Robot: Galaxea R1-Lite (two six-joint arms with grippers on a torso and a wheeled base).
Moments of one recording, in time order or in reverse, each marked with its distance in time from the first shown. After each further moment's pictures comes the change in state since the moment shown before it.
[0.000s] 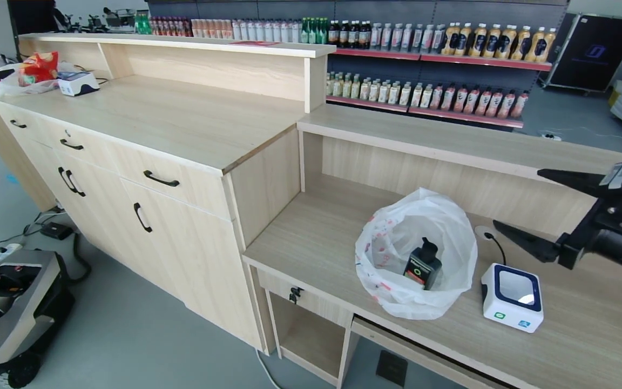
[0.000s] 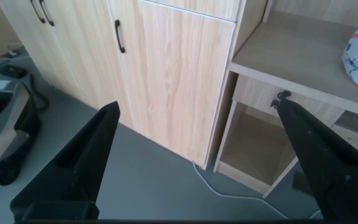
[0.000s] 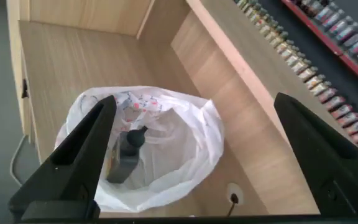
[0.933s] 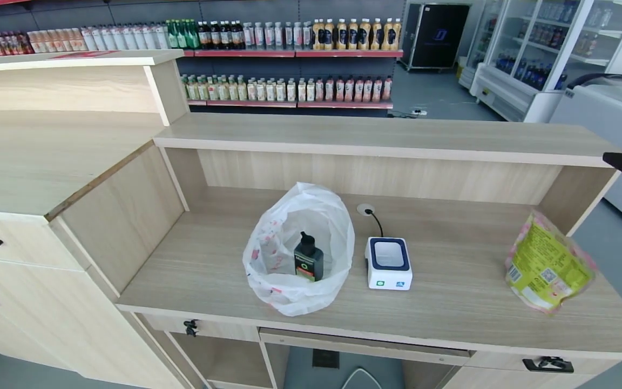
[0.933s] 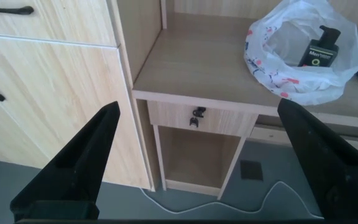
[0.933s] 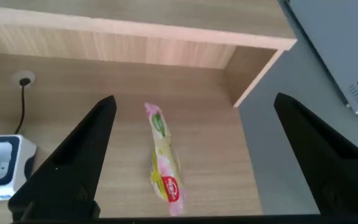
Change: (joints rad) left arm 0.000 0.000 0.000 0.000 0.000 0.000; right arm -0.259 0.008 -0.540 0.738 -0.492 0.407
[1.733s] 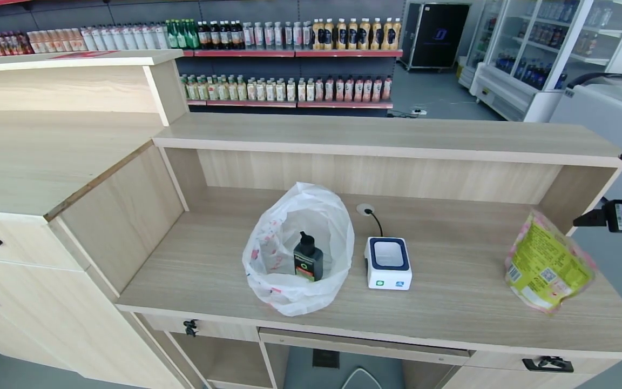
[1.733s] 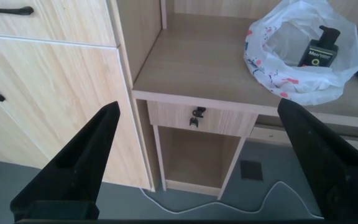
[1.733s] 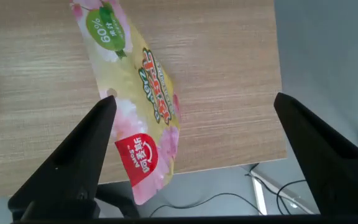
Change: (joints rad) left arm 0.000 0.000 0.000 0.000 0.000 0.000; right arm -0.097 0.374 -0.269 0.406 0.017 0.002
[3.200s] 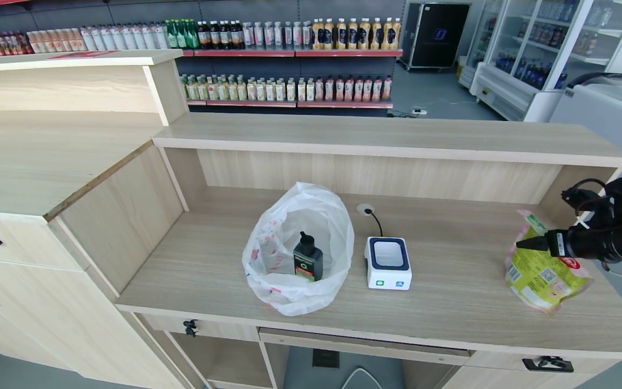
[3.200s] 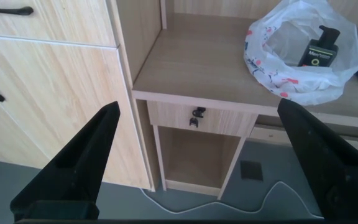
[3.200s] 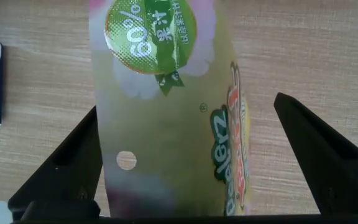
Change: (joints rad) left arm 0.000 0.000 0.000 0.000 0.000 0.000; right arm 0.044 0.254 0.109 -0.312 0.241 -0.012
